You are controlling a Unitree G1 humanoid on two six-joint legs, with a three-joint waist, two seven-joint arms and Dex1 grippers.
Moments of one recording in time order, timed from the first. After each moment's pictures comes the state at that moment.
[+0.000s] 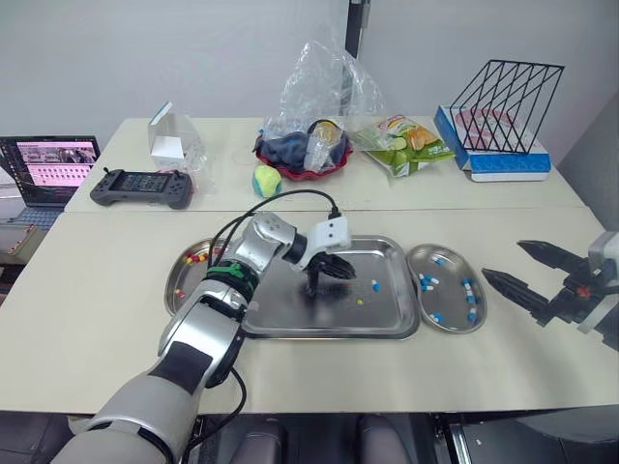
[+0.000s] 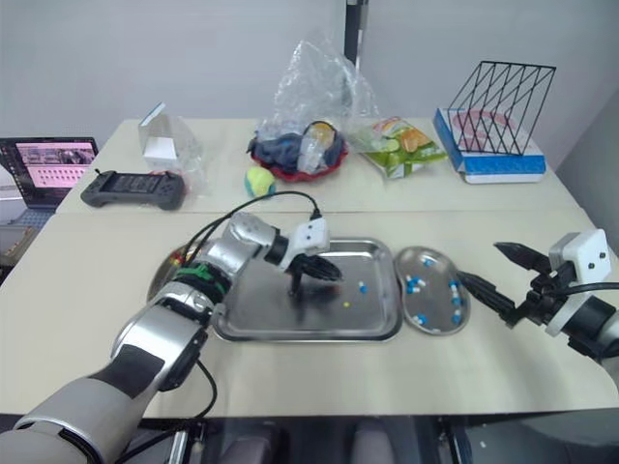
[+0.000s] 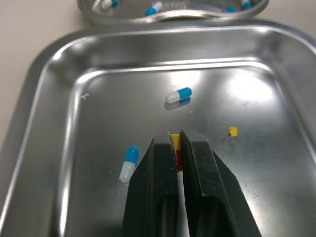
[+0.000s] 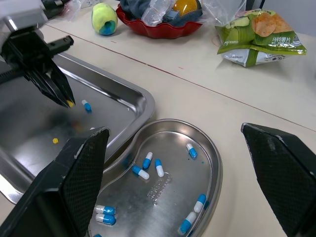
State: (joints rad) left arm -1.05 0.22 -0.26 0.91 0.04 -0.02 -1.35; right arm 0.08 -0.83 -0.60 -0.33 0.66 0.53 0.87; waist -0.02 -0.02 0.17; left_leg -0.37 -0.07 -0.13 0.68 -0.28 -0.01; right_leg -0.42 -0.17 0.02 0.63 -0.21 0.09
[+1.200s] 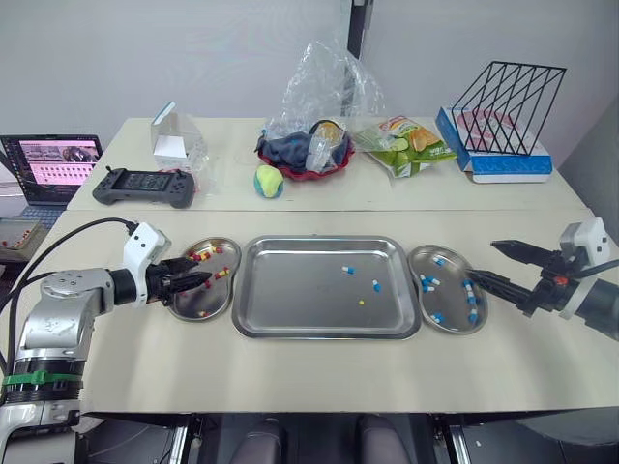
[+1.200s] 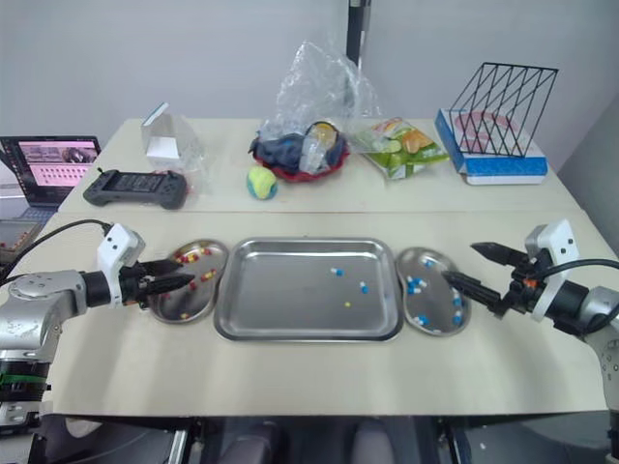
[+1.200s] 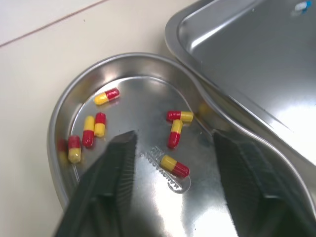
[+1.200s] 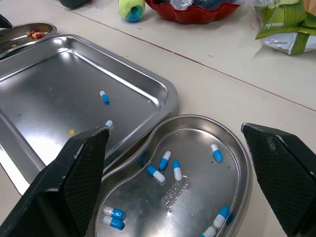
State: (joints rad) left arm -0.35 0.80 0.20 0.17 -0.29 0.48 -1.08; right arm -0.08 -0.88 -0.44 -0.10 0.61 0.50 1.02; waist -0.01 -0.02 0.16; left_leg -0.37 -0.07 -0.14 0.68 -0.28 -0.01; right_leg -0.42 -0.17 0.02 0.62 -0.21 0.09
